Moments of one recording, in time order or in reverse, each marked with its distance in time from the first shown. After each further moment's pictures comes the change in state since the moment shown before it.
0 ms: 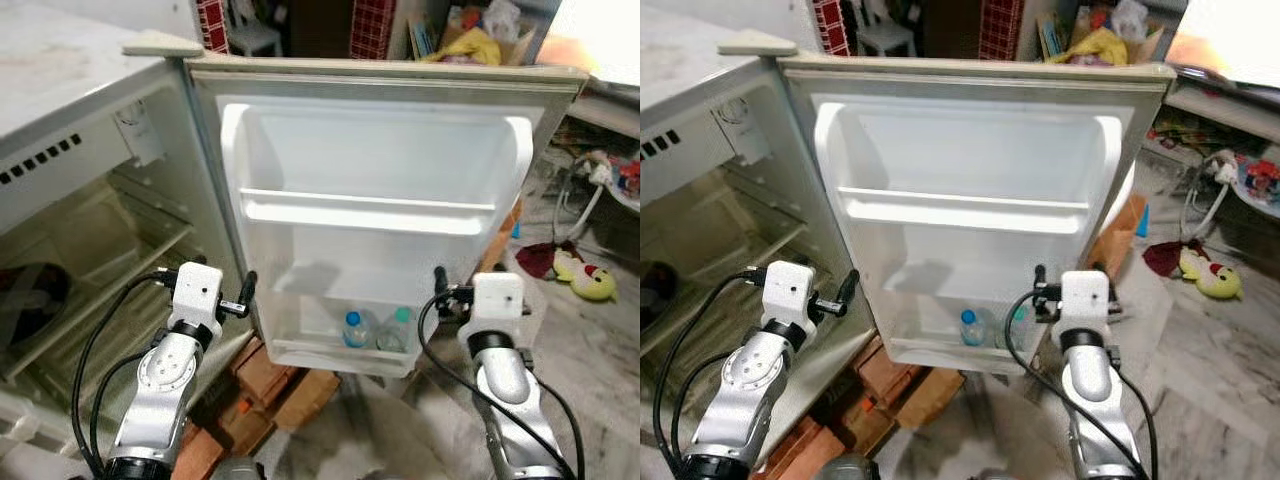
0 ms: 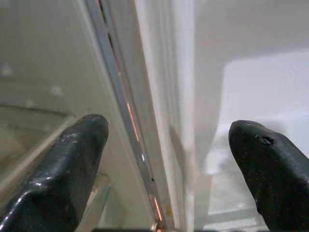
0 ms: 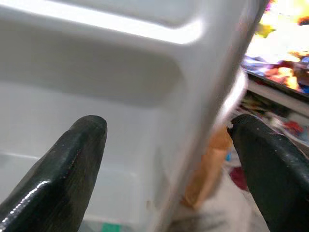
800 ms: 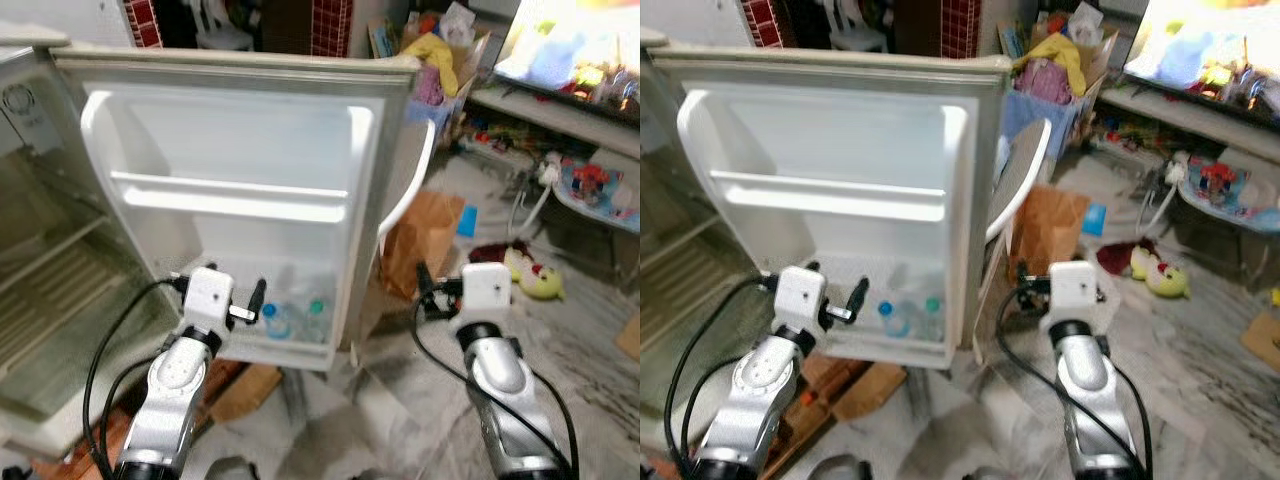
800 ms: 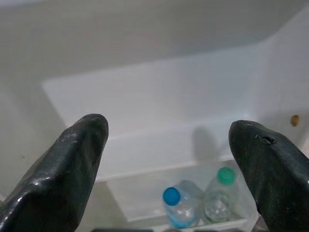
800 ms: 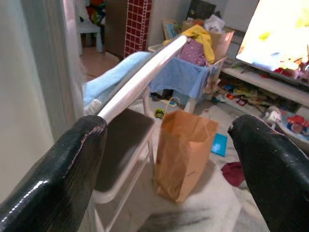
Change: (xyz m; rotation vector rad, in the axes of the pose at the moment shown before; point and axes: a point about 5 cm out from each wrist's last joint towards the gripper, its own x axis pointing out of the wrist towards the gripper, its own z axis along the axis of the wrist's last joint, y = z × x) left arm 0.001 -0.014 -0.004 0.001 0.011 -0.036; right arm 0.004 0.002 0.000 0.078 0.036 0.055
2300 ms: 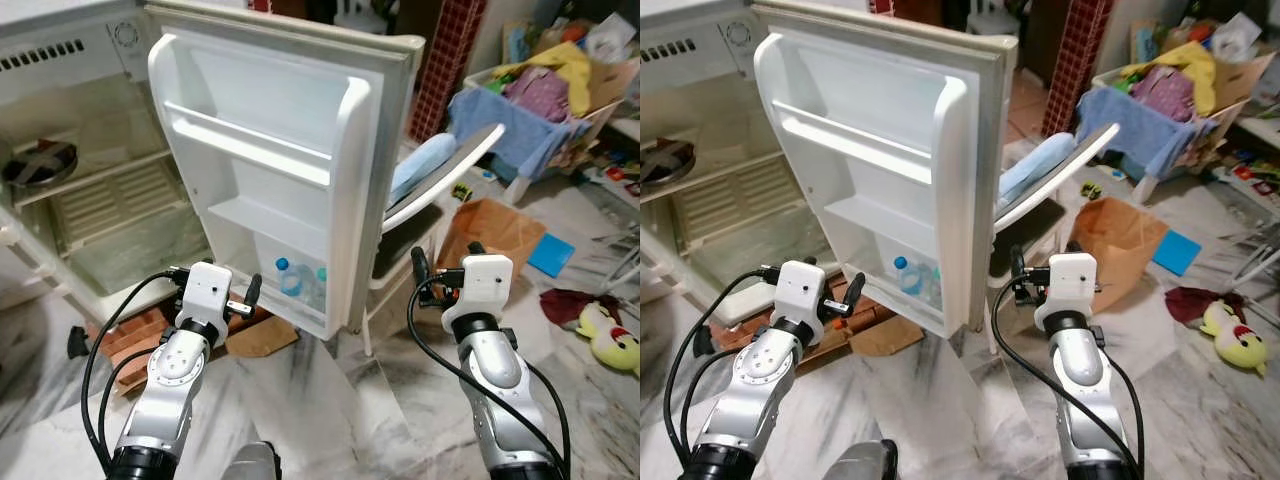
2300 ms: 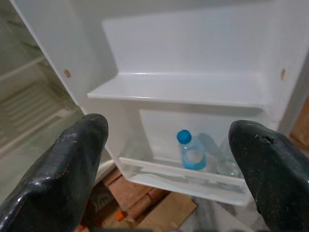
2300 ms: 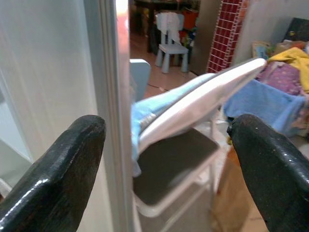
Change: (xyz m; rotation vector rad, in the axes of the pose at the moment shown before) left arm 0.011 0.000 -0.002 0.020 0.028 -0.003; right arm 0.001 0.003 0.011 0.015 -0.088 0.016
